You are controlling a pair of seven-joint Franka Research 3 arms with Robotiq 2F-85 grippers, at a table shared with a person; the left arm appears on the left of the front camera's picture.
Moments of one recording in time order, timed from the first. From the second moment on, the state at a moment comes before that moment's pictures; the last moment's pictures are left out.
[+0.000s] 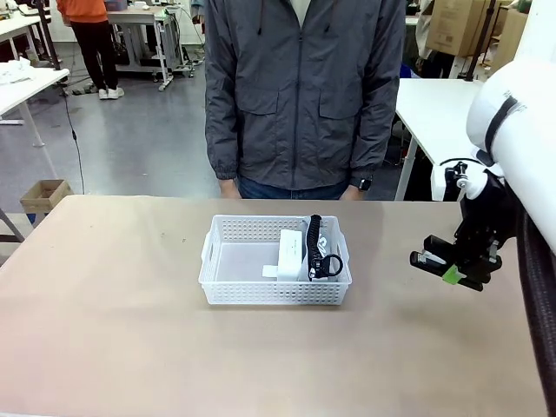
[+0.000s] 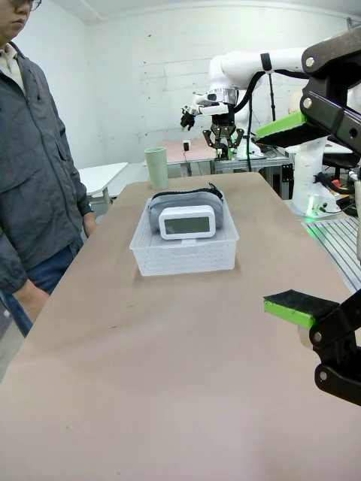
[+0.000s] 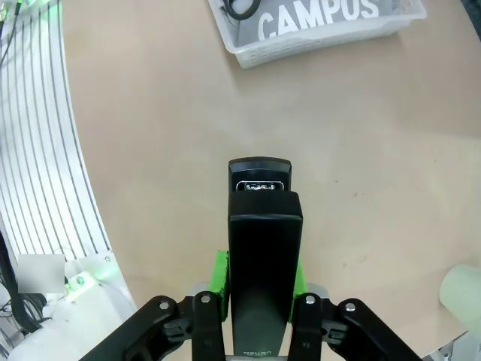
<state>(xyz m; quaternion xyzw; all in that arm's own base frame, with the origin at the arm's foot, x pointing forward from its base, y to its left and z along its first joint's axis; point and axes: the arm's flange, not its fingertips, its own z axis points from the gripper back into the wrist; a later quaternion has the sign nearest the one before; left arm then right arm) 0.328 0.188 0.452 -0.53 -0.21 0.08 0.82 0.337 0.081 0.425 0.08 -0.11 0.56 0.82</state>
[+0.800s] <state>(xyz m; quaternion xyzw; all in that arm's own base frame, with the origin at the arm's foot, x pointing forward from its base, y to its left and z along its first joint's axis) 0.328 0.188 0.452 -0.53 -0.21 0.08 0.82 0.439 0.194 0.438 0.08 -0.14 0.58 0.80</state>
